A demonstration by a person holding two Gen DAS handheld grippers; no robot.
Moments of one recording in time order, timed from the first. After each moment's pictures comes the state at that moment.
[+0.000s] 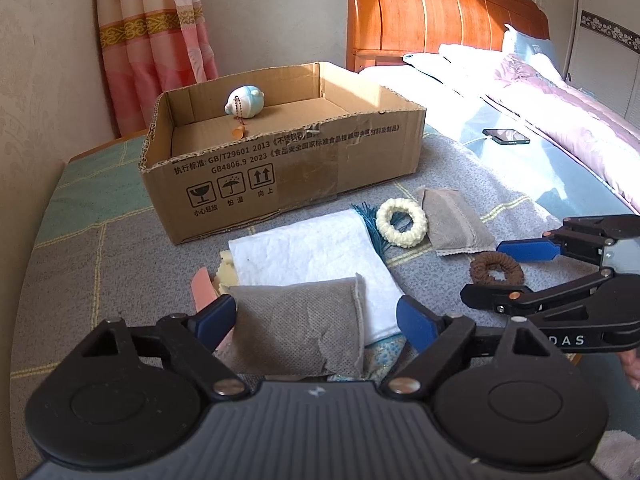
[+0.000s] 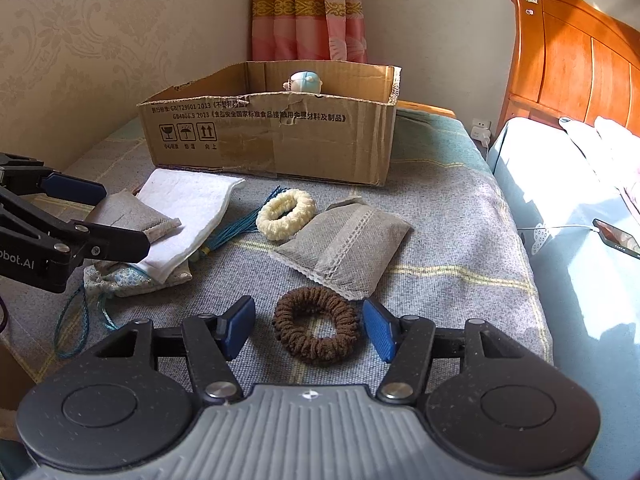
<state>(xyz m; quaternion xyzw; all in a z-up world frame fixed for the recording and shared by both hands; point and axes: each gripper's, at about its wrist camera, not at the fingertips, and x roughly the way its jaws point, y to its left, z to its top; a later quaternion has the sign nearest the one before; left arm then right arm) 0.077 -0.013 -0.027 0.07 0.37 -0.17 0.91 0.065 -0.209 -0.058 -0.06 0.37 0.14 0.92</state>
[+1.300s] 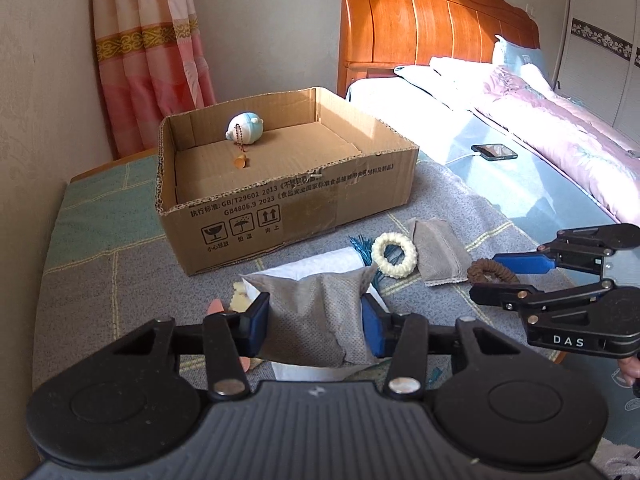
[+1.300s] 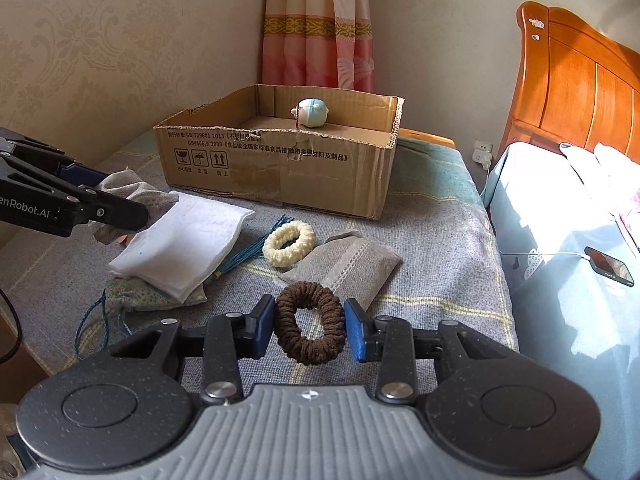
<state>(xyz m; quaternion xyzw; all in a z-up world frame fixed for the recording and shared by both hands) 0.081 -0.003 0.010 0.06 0.36 -0.19 0.91 0.055 -0.212 -0.027 -0.08 0.34 0.15 0.92</state>
